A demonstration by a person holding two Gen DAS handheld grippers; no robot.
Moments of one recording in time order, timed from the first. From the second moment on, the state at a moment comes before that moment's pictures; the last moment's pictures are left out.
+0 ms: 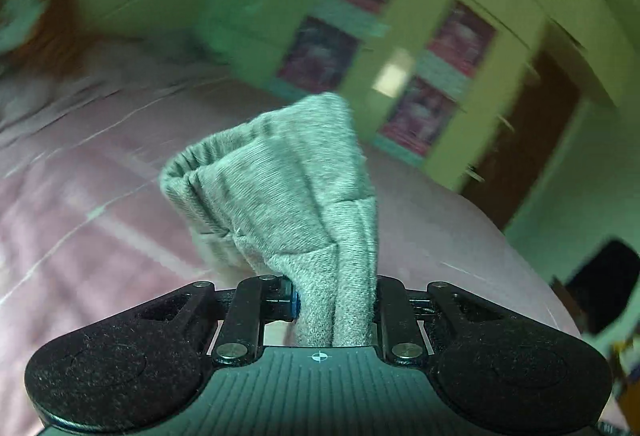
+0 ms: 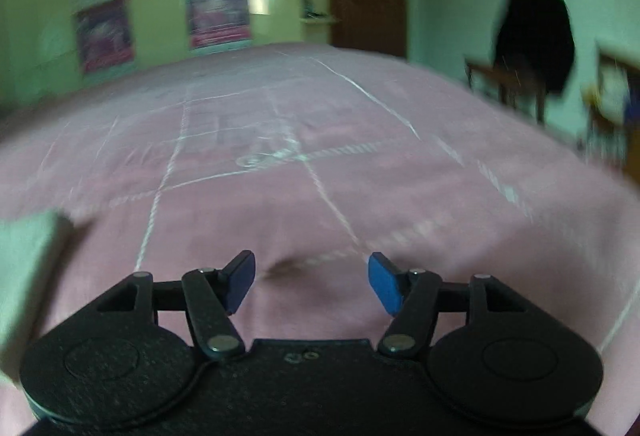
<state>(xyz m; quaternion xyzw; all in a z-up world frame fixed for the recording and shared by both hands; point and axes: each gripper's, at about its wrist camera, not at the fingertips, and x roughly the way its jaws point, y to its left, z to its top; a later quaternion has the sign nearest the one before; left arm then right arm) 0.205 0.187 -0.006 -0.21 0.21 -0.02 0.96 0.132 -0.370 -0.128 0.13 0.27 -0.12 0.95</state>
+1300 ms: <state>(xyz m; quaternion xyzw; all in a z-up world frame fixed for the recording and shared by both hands) 0.190 -0.122 -0.005 0.02 0.33 -0.33 0.88 0.132 -0.393 -0.135 0.22 0.28 -0.10 0.93</state>
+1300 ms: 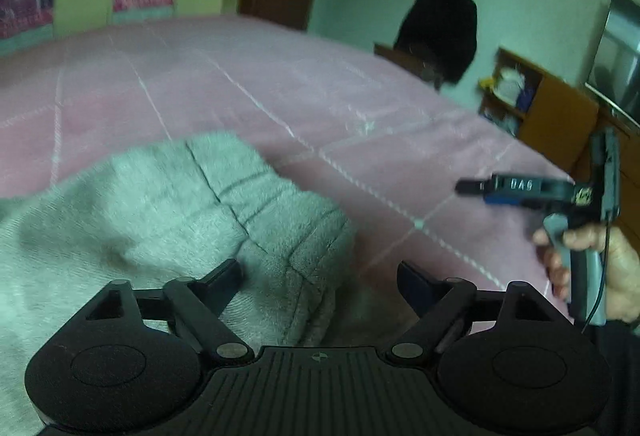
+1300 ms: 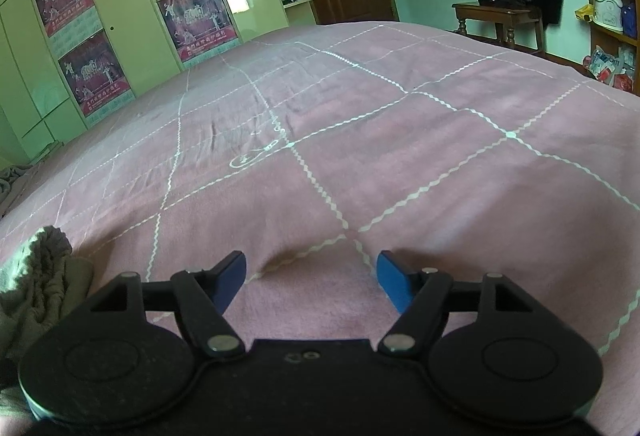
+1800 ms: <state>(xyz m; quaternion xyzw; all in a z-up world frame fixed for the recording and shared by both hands) 0.076 0.131 -0.008 -0.08 0.28 -0.02 0.96 0.111 -0.371 -0.121 0.18 0.24 -0.10 0.95</state>
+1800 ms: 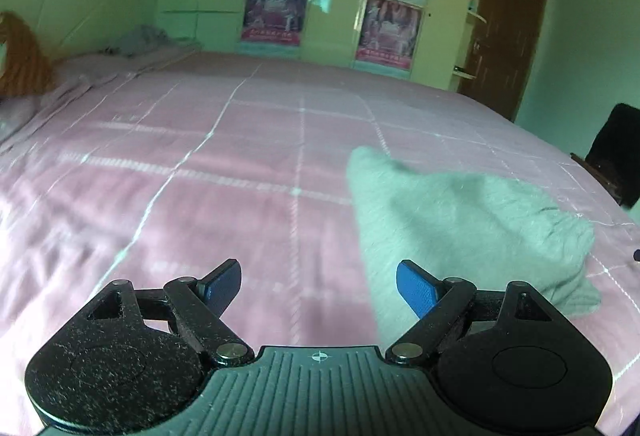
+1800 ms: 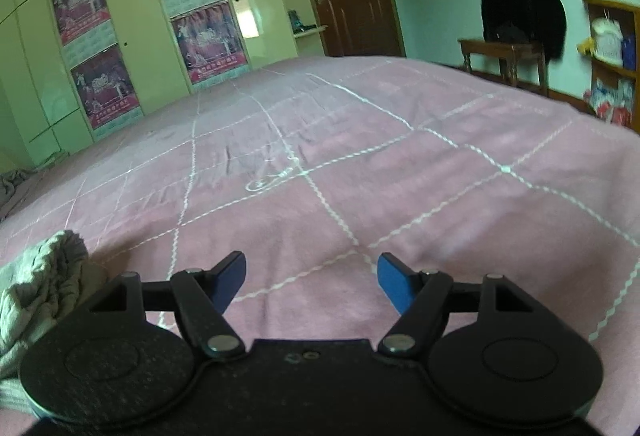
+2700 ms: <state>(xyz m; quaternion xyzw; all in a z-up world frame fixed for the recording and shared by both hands) 0.086 0.094 -0.048 -0.03 0.28 -0.05 0.96 0.153 -0.172 -0.087 0.14 0.29 0.10 0.94</state>
